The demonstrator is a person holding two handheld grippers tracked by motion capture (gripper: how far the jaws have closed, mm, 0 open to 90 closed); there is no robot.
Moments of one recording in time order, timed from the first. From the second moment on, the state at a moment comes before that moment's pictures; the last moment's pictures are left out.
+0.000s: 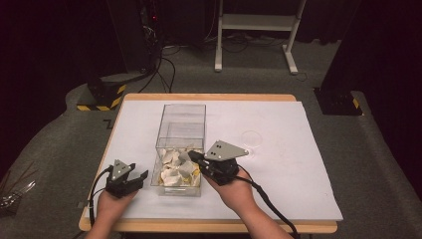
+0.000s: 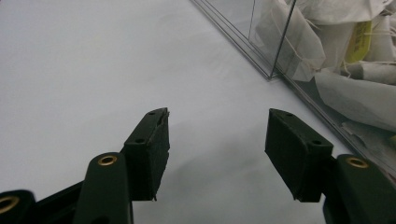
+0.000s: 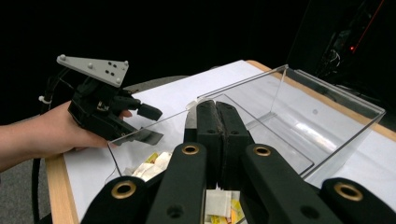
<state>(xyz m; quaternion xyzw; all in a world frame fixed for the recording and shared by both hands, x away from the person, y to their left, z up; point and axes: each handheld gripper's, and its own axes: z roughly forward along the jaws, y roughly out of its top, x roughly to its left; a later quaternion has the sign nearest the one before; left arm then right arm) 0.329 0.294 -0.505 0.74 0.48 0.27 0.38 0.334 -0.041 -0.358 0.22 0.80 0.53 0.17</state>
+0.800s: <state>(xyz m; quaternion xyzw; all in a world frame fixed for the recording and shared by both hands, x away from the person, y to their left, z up) 0.329 0.294 -0.505 0.74 0.48 0.27 0.38 0.339 -0.045 -0.323 0.21 0.78 0.55 0.20</state>
